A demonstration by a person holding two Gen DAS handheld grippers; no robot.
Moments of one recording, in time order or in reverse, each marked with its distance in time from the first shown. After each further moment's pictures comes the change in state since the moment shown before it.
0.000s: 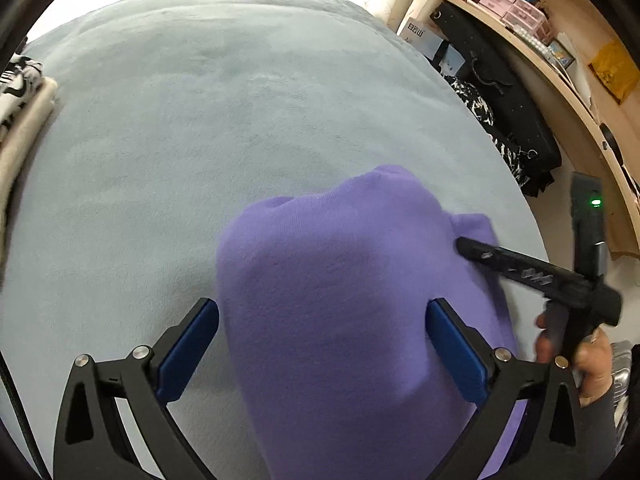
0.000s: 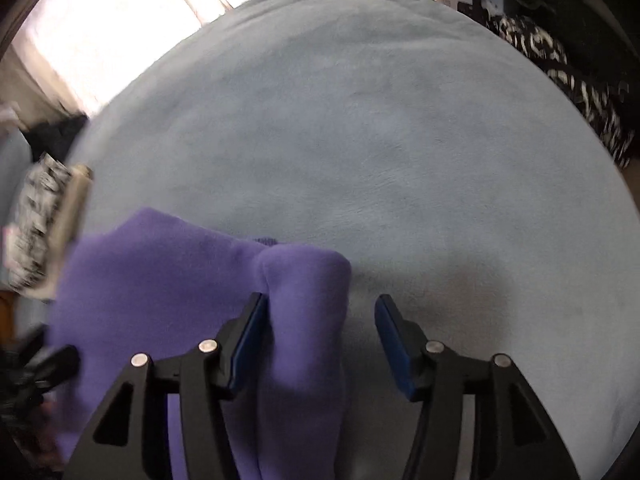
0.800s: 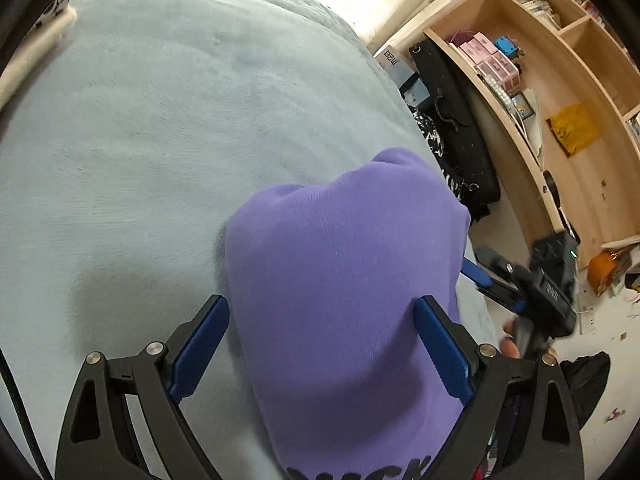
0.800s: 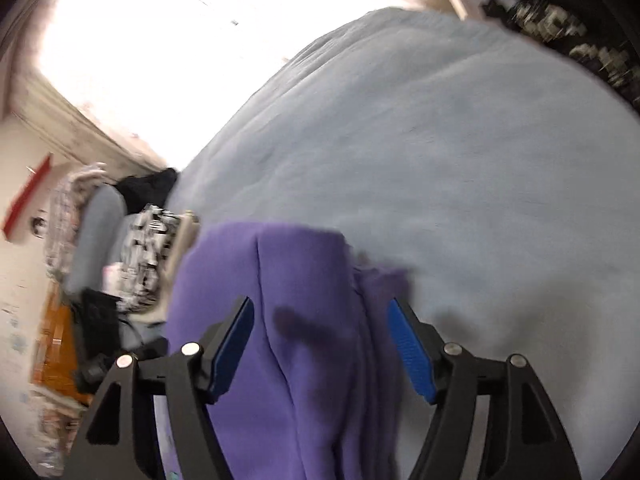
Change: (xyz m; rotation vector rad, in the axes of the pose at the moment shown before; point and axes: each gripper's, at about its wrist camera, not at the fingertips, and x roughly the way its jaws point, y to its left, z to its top) left arm -0.015 0.069 -0.017 -0.146 -0.015 -0.320; right arm -0.037 -0.024 -0.008 0.071 -0.114 0.393
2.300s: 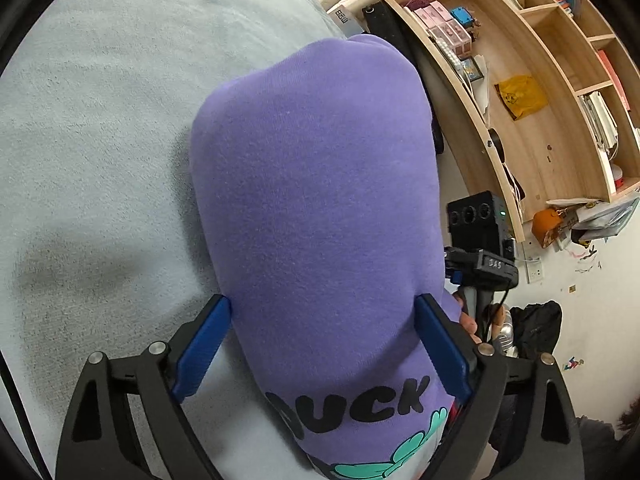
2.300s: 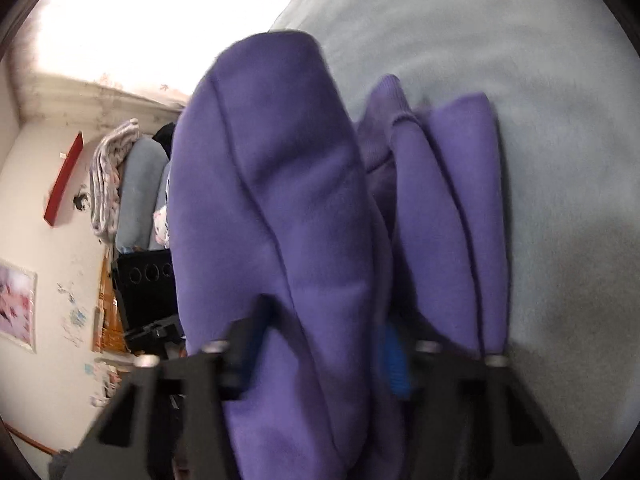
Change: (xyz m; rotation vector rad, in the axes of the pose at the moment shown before) left arm -0.001 0.023 -0.044 0.043 0.154 -0.239; right arm 0.043 0.003 -0.070 0.049 0.266 0.179
